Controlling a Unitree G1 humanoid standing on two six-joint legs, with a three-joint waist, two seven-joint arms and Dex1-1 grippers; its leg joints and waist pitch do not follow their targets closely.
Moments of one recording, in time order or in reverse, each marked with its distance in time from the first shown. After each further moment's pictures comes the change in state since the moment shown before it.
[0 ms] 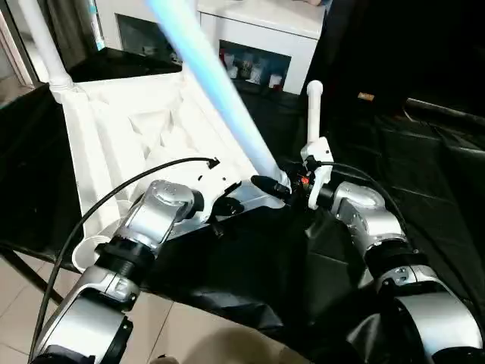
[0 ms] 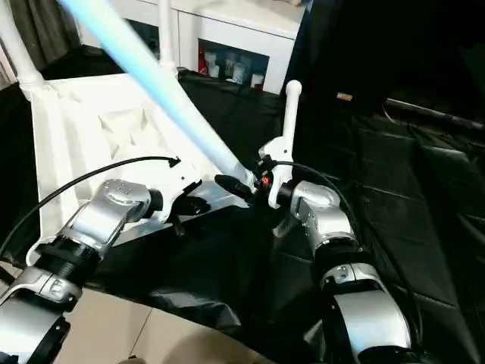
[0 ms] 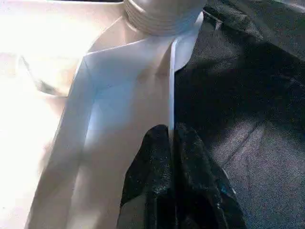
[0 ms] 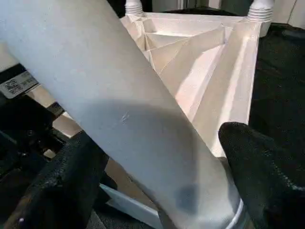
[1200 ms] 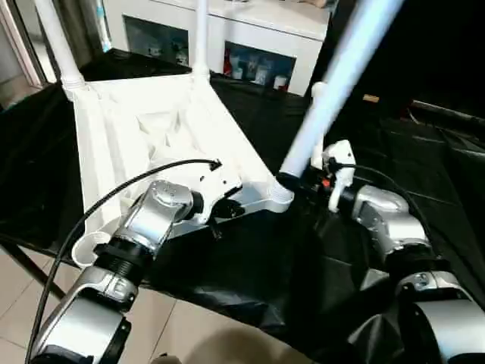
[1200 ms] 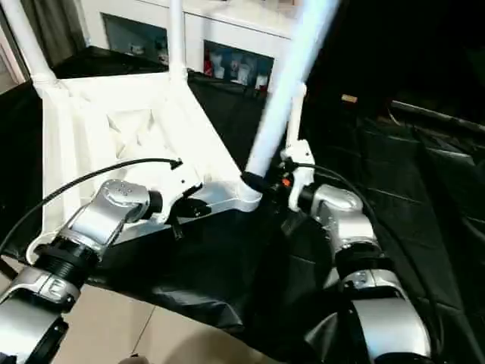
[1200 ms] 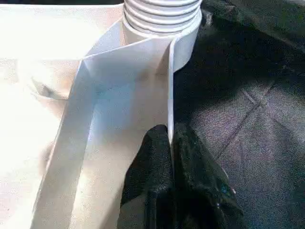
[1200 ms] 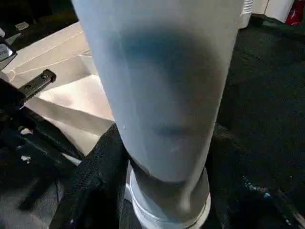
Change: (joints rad) left arm -0.001 0.017 -0.018 0.025 0.019 -0.076 -0.033; right arm 0.062 -0.101 -0.032 -0.054 0.022 0.033 0.031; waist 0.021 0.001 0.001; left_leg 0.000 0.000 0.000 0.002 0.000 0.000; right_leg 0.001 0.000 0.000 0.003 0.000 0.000
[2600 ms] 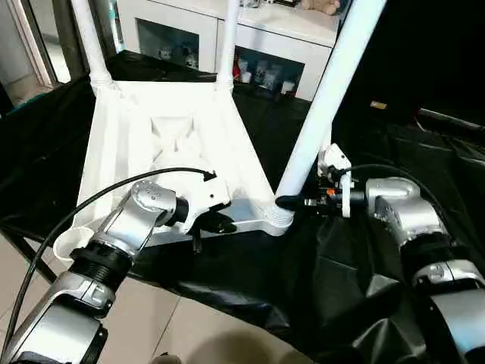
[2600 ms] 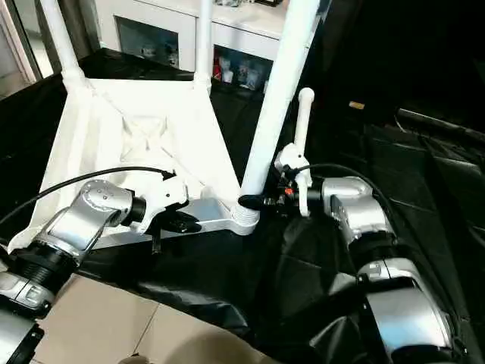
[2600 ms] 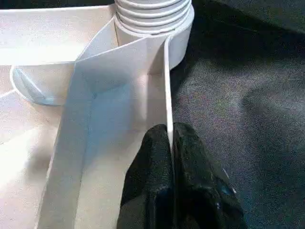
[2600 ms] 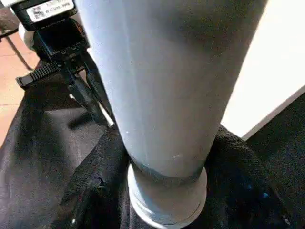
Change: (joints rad) left arm 0.042 0.108 -0.043 -0.045 -0.015 -0.127 -0.243; right arm -0.042 -0.089 0.150 -0.029 -0.058 0.095 0.303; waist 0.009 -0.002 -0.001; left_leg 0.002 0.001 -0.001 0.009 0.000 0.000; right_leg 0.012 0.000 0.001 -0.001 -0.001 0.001
